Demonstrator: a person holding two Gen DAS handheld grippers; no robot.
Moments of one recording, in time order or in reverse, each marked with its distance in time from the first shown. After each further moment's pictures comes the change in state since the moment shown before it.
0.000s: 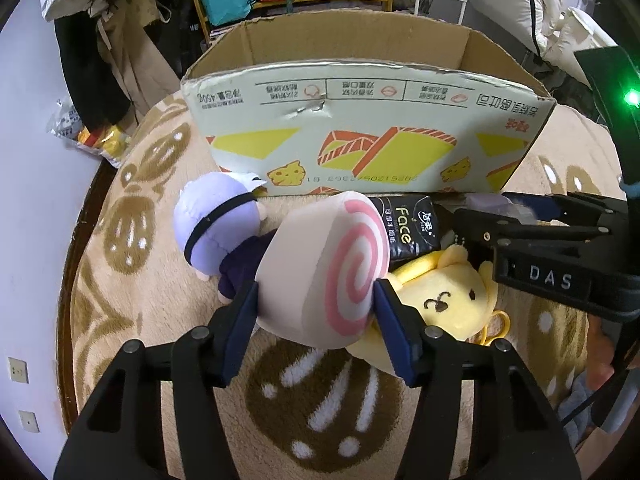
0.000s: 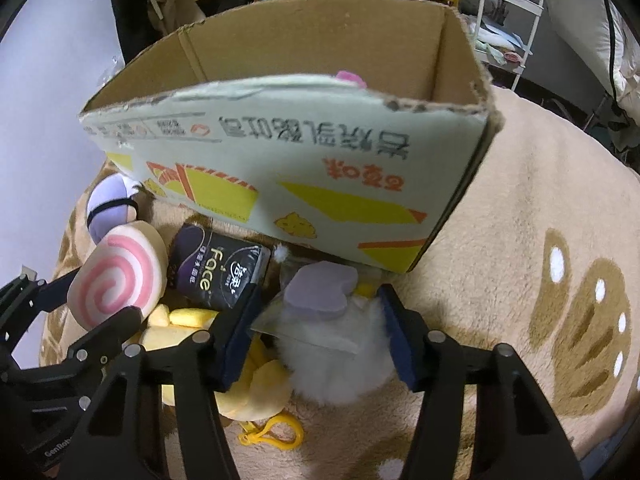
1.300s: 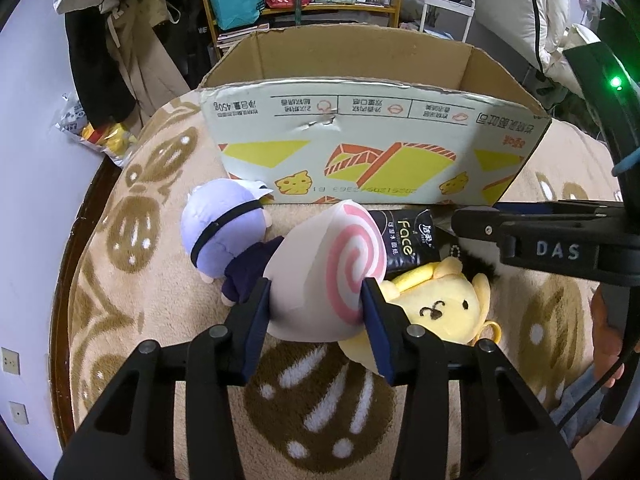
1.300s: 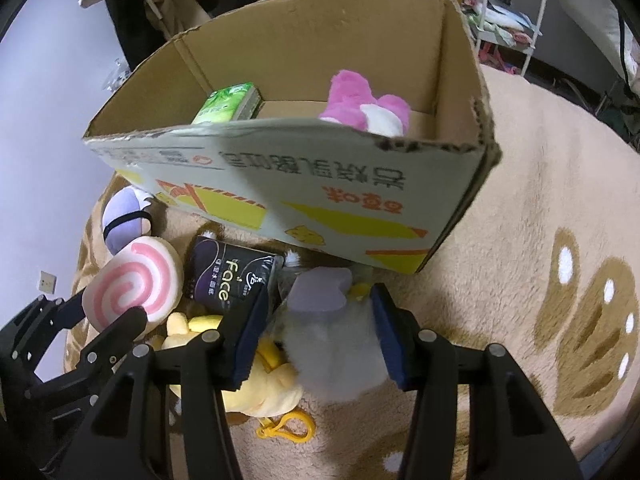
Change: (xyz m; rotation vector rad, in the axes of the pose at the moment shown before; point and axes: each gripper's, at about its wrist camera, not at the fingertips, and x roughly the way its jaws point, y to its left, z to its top) left arm -0.008 0.003 0.000 -0.042 -0.028 -0.011; right arm 0.000 -0.014 0.027 0.042 0.065 0.077
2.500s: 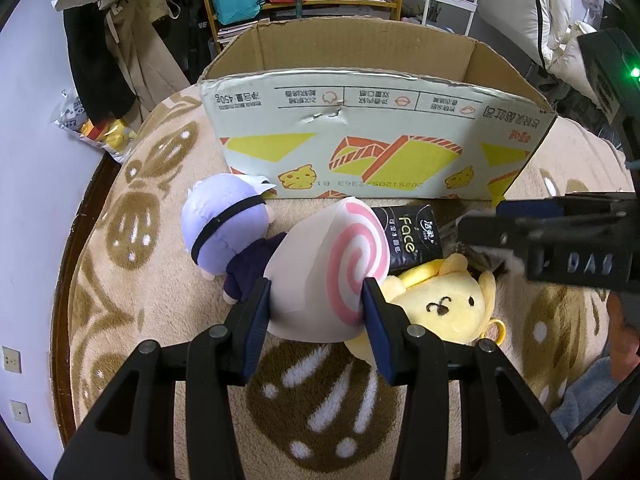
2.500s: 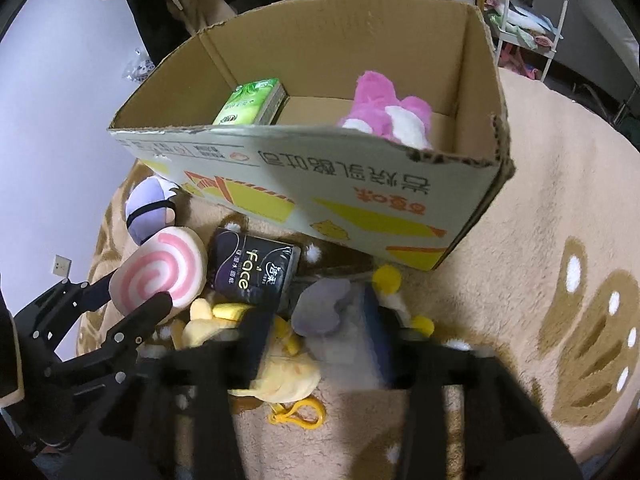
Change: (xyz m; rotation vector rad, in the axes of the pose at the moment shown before) left arm 0.006 0.004 0.001 -0.001 0.019 0.004; right arm -0.003 0.011 -0.006 -0.086 0.049 0.051
